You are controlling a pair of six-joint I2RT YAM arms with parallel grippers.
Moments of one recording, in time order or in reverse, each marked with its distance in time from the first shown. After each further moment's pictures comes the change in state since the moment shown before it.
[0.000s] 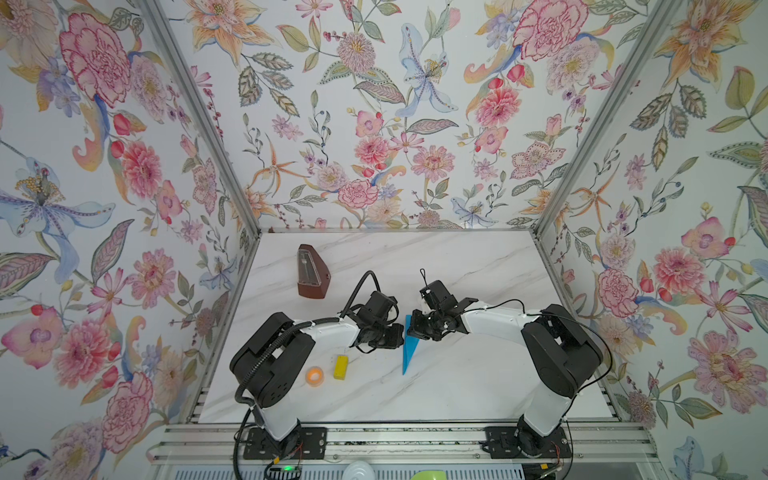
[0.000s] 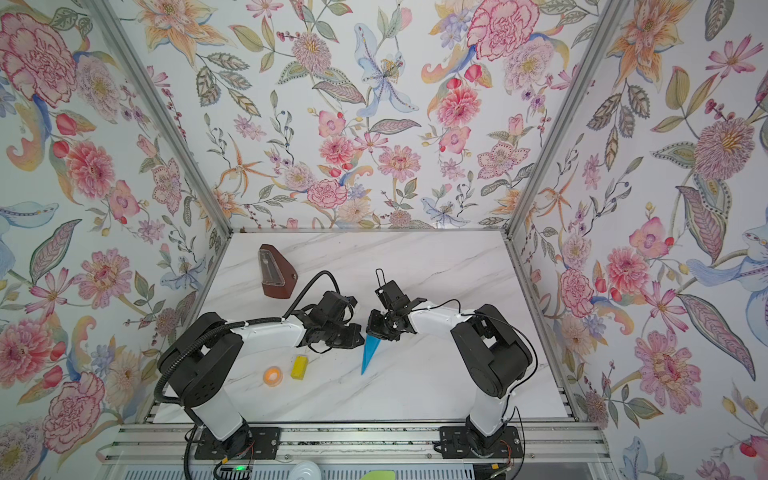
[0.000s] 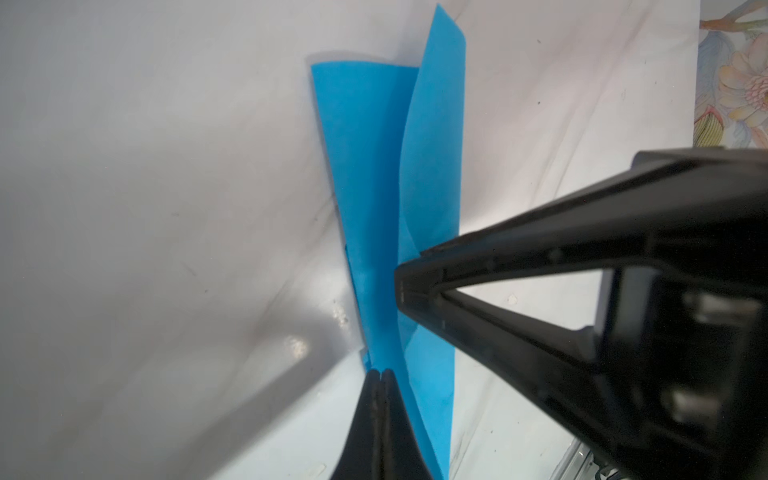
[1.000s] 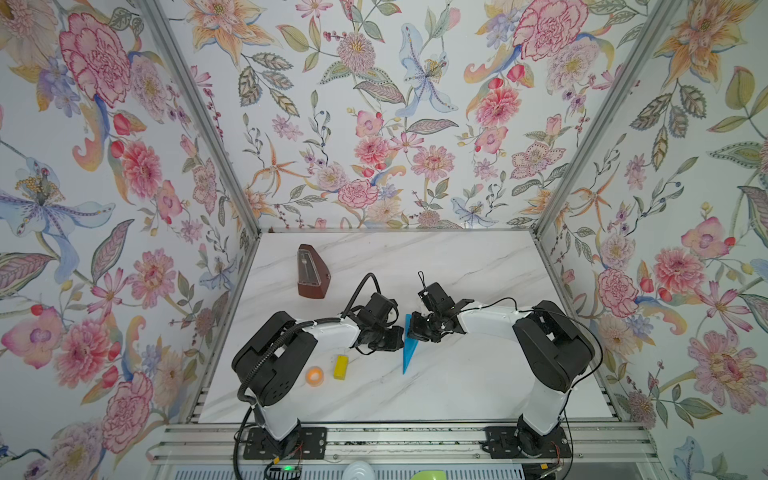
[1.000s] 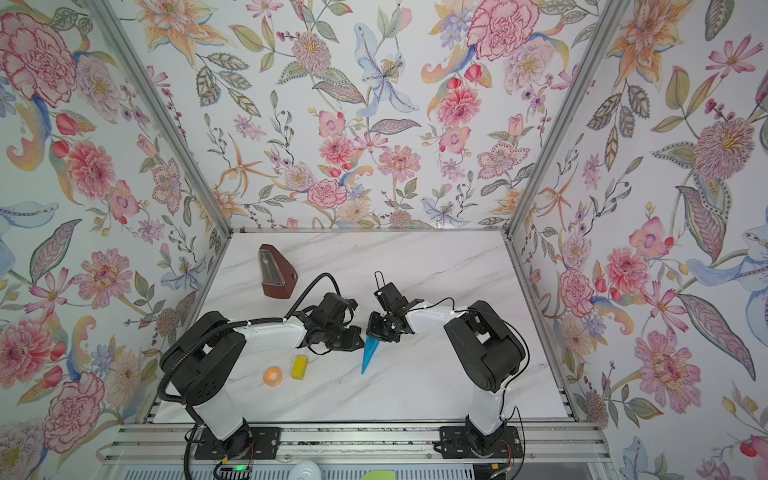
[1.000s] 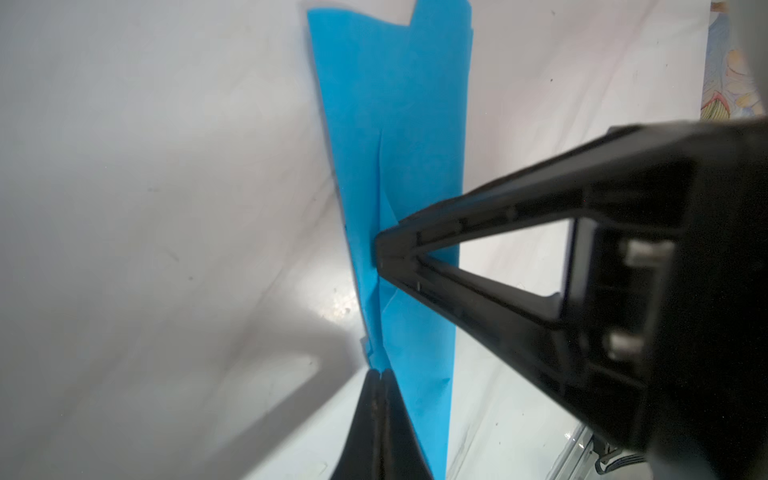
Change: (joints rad) left arm 0.000 0.005 -0.022 0.000 0.026 0.002; right arm -0.001 0.043 0.000 0.022 0.020 0.000
